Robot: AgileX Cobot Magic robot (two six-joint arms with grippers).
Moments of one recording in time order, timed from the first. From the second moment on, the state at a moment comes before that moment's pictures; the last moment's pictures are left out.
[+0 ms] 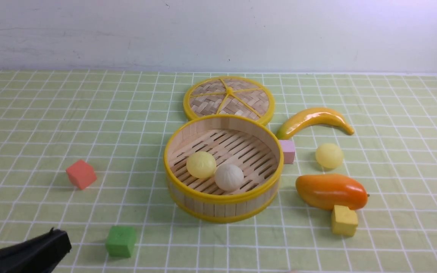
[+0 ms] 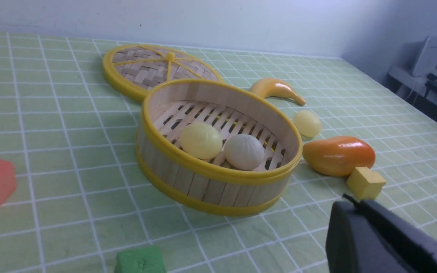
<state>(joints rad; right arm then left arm) 0.05 -0.01 0.02 -0.16 0.39 0.34 -0.53 0.36 -0.18 -0.32 0.03 0.03</state>
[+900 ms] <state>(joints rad) 0.26 0.56 -0.65 0.00 0.74 0.26 -0.53 0.36 -0.10 -0.32 0.10 0.03</state>
